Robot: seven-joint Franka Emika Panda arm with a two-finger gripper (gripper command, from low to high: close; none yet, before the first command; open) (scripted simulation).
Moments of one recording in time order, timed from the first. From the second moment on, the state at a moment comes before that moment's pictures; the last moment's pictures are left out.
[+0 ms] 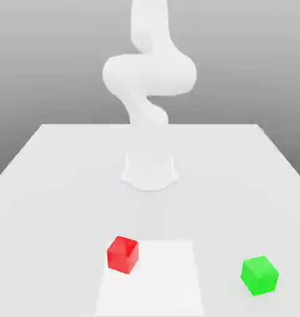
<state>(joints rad) 0.00 -0.72 -0.02 -2.35 0.02 2.35 0.81</state>
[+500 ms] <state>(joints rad) -0.04 -0.15 -0.07 -2.70 0.08 2.70 0.93</state>
